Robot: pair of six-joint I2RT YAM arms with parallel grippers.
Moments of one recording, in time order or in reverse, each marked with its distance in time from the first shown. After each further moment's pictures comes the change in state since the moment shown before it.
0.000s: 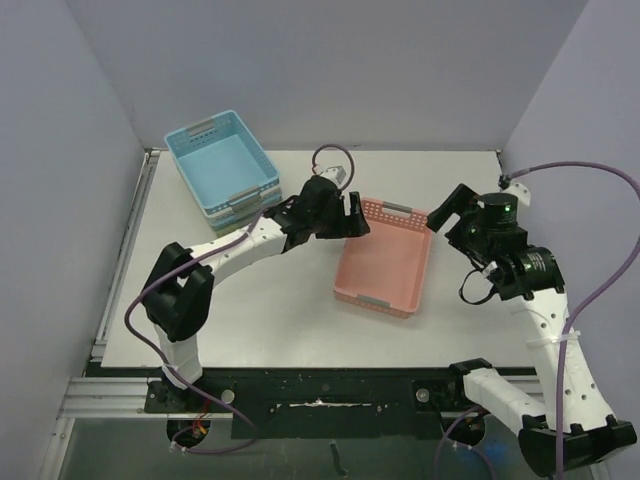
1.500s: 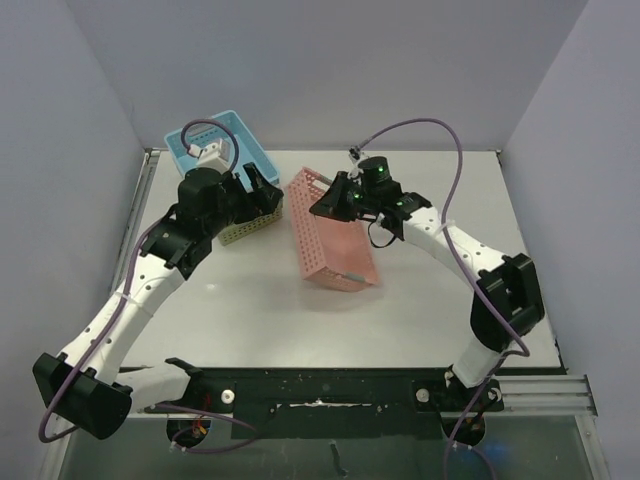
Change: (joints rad) left arm 0.300 -0.681 -0.253 -0.175 -0.116 0.061; right arm 0.388 0.783 0.199 0.554 -0.459 0.079
